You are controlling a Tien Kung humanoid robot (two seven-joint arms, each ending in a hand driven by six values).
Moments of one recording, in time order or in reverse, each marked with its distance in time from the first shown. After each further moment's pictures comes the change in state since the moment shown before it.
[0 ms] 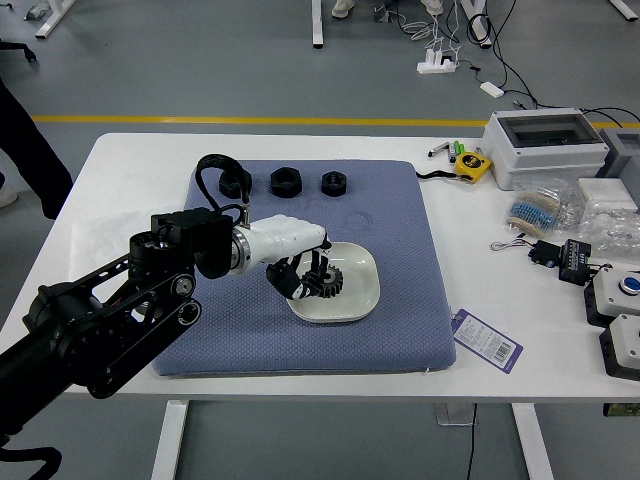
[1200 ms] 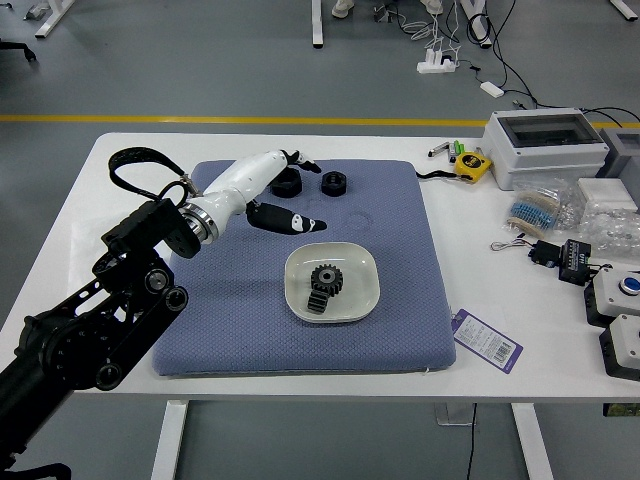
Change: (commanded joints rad) left arm 0.143 -0.028 -0.251 0.060 -0.139 0.502 -0.125; right arm 0.008 -0.002 -0.003 -0.003 0.005 0.000 0.006
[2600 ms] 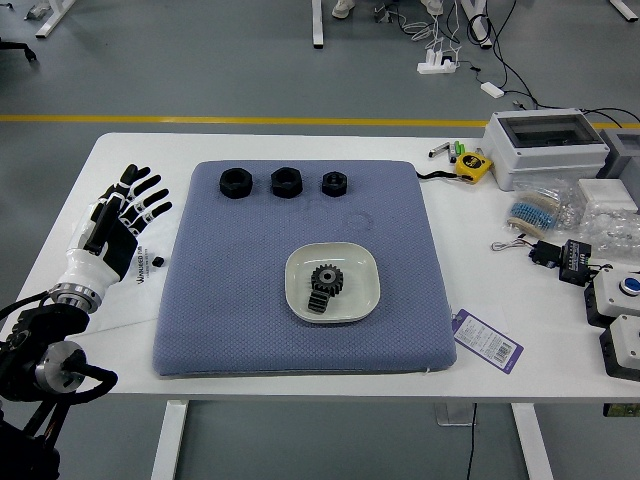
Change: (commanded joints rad) left arm 0.395 0.019 -0.338 -0.077 -1.105 0.036 -0.135; right arm -0.026 0.008 0.005 -0.001 -0.010 0.003 -0.006
